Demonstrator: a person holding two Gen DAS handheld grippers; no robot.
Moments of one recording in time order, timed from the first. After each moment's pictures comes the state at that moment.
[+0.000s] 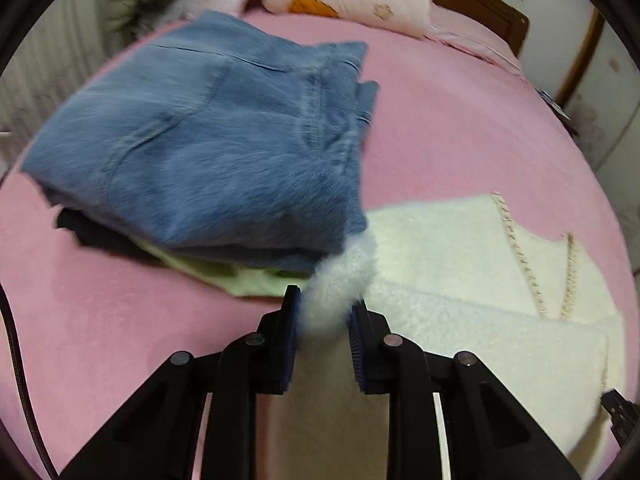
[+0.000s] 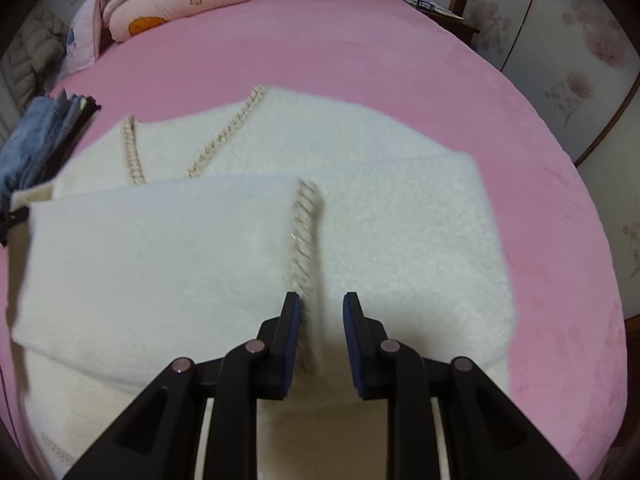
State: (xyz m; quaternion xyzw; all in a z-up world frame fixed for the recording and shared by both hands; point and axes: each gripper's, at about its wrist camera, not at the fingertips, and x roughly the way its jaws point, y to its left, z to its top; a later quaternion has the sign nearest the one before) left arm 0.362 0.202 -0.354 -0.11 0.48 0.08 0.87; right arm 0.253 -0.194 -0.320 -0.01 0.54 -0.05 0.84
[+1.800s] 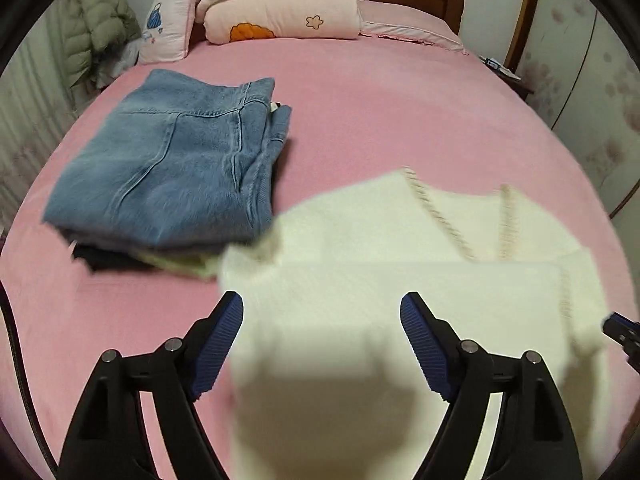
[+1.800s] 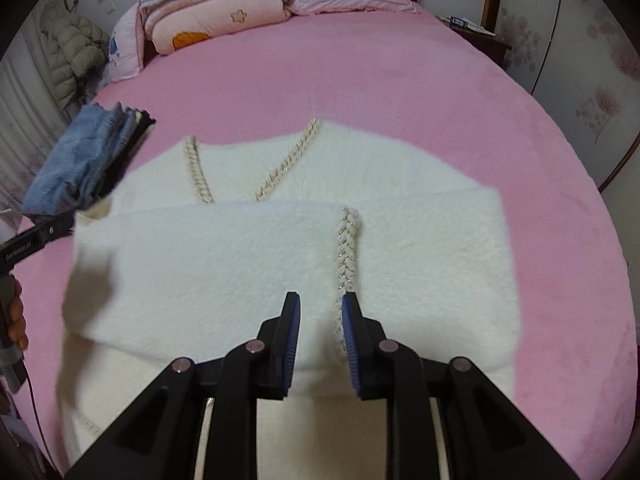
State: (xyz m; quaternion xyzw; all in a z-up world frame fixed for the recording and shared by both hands) left arm 0.319 0.125 -0.293 -0.05 0.49 0.00 0.87; right arm 0.238 -0.186 -0.265 0.02 0.51 0.04 0.86
